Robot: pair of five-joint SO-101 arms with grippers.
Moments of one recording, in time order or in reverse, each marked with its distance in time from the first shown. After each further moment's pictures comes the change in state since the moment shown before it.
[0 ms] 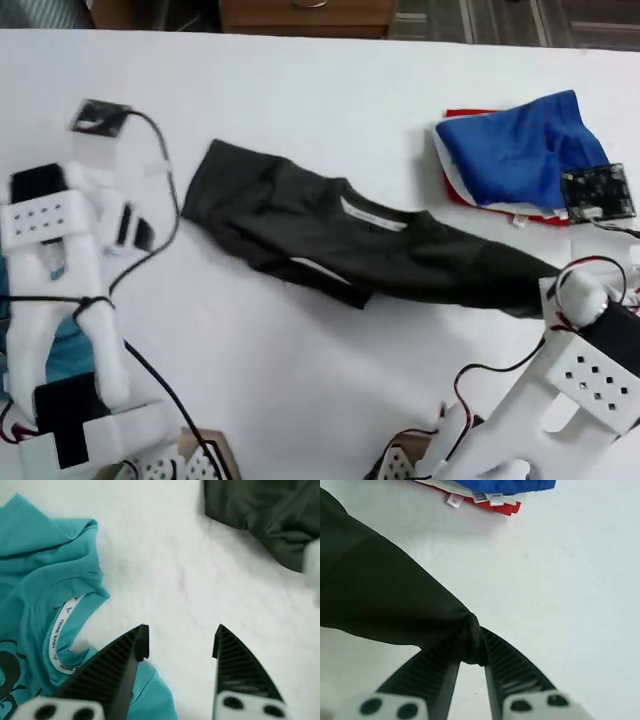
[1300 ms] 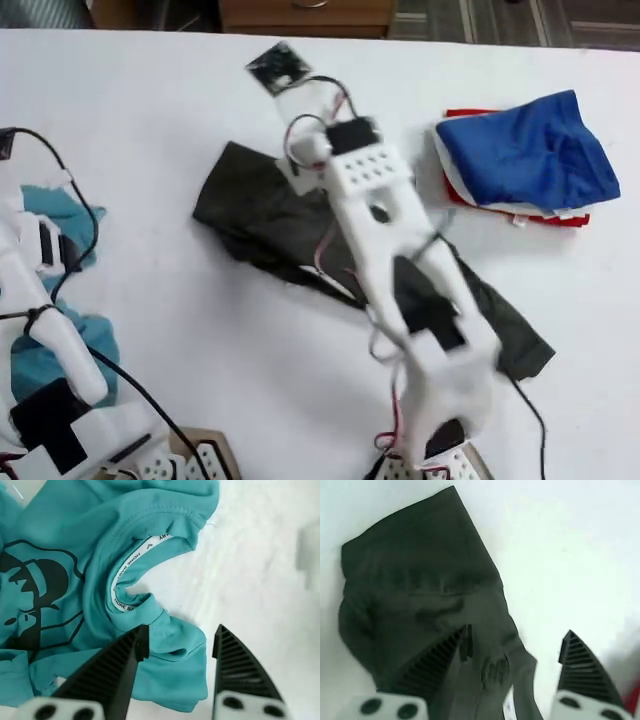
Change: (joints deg) left arm -20.4 0.0 -3.7 5.0 2.2; right arm -62.9 73.9 -54.9 -12.1 -23.5
